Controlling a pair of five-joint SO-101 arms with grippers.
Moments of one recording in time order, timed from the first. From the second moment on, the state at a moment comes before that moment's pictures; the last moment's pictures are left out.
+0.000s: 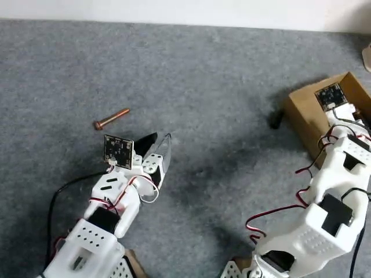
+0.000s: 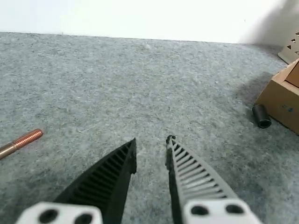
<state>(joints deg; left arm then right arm) 18.0 -68.5 93.1 0.6 16.5 33.1 8.4 21.4 22.2 60.2</state>
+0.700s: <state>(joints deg) 18.0 -68.5 93.1 0.6 16.5 32.3 8.1 24.0 21.7 61.2</state>
